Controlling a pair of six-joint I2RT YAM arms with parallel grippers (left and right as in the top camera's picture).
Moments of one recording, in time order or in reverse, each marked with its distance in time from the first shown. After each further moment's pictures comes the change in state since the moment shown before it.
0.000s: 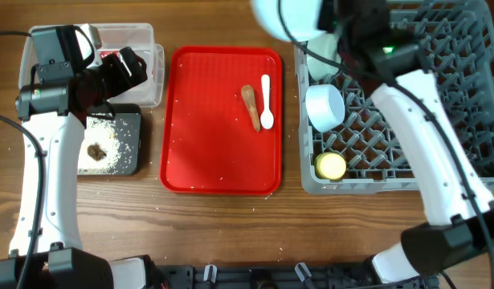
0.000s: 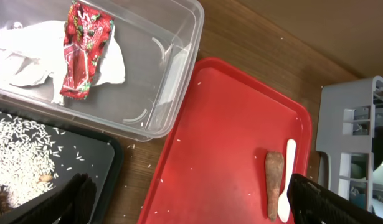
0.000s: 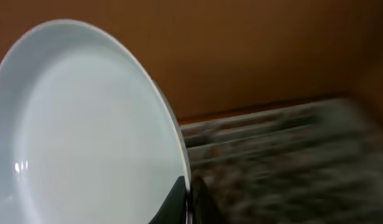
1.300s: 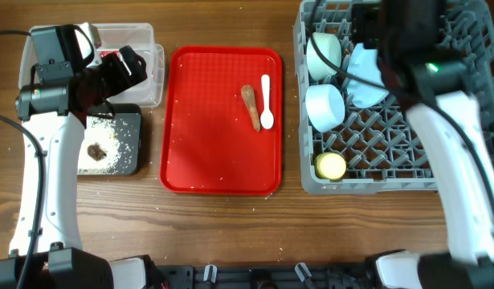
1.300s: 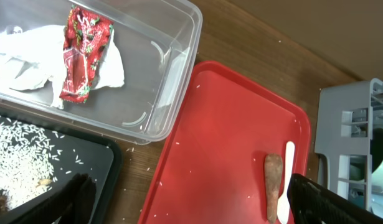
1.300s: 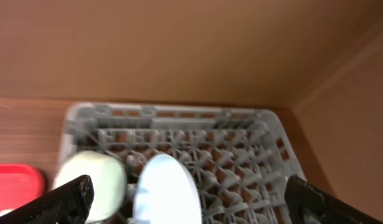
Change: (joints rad) left arm 0.000 0.000 0.000 0.014 0.000 -0.005; right arm -0.114 -0.172 -0.114 -0.058 -0.051 -0.301
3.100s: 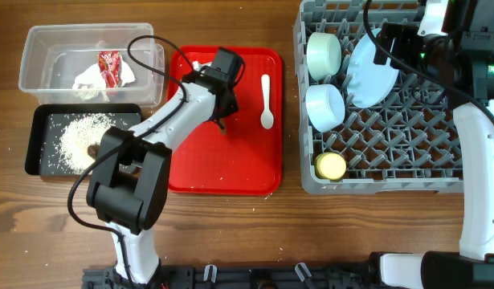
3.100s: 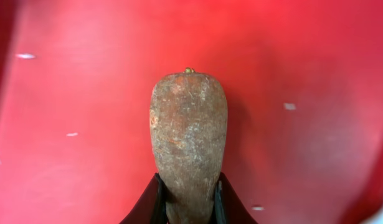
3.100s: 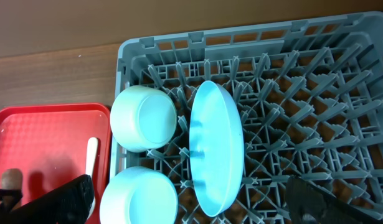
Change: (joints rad) left arm -0.574 0.505 0.024 0.077 -0.426 -0.332; right arm -0.260 -0.005 0.000 -0.249 -0.528 0.127
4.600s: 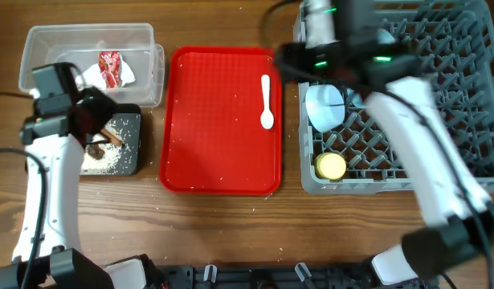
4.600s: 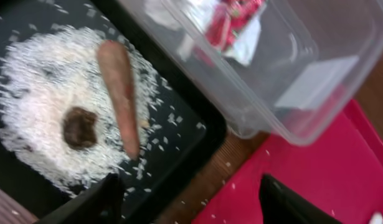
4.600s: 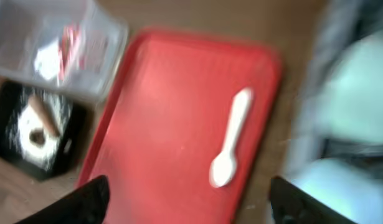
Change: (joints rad) left arm 0.649 -0.575 -0.286 -0.027 0.163 0.053; right arm 0.444 0.208 0.002 0.062 -0.167 0.176
